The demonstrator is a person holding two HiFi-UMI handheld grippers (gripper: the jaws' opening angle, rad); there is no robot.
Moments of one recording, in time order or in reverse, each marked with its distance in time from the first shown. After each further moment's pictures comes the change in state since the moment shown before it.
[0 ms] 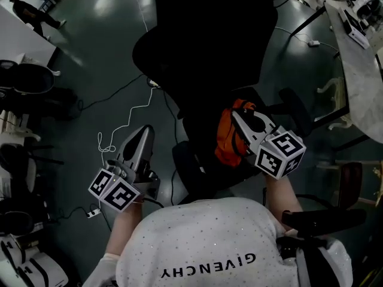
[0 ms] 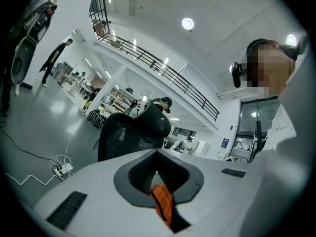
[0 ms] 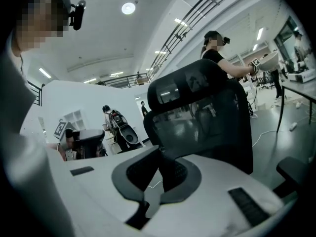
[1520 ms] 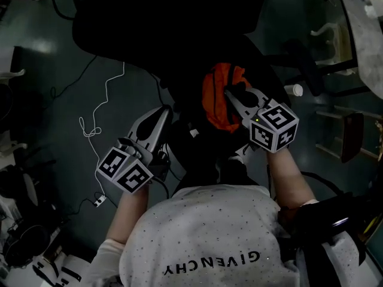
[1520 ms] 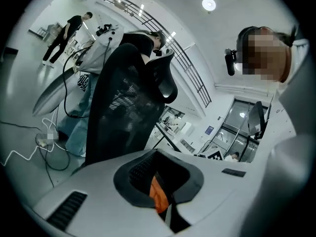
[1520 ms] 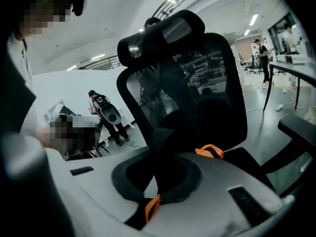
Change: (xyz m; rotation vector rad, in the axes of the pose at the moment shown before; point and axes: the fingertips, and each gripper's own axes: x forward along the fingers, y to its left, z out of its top) left arm 0.090 0.052 -0.133 -0.114 0.325 -0.165; right arm 0.053 -0.081 -0.133 0.100 0.235 -0.128
